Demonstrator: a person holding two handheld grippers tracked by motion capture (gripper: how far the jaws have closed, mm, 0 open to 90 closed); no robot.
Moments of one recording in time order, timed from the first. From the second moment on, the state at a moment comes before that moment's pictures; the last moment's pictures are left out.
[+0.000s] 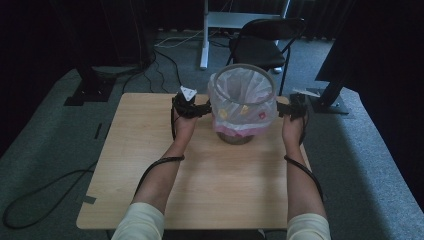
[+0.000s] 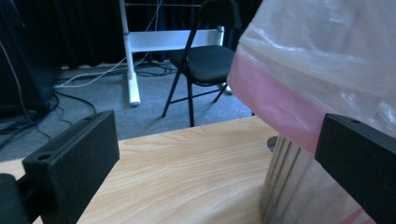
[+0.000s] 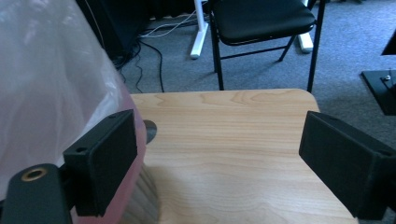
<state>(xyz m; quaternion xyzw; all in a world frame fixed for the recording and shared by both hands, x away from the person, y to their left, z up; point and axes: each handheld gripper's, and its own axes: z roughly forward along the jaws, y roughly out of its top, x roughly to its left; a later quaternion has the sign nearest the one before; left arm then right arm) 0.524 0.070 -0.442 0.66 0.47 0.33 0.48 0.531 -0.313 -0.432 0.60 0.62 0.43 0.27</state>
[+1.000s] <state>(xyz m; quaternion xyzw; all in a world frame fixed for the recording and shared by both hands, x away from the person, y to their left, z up) 0.522 0.079 -0.433 0.71 0.44 0.29 0.47 0.524 -0.306 -0.437 0.55 0.65 0.49 0.18</state>
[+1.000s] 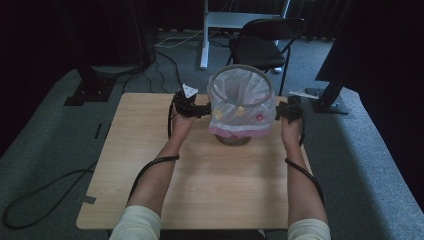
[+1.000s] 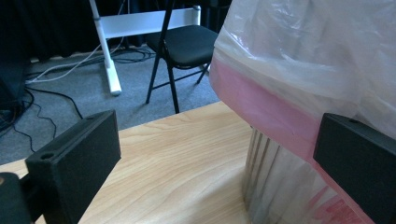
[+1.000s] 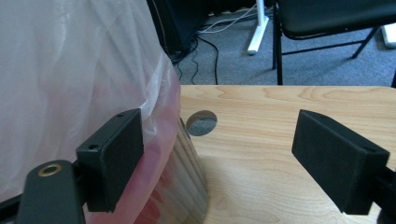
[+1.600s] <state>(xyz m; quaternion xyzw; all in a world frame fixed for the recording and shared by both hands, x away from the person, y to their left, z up) 0.495 0.124 -0.433 0.71 0.44 0.30 0.47 0.507 -0.270 -0.437 0.50 0.69 0.51 0.16</state>
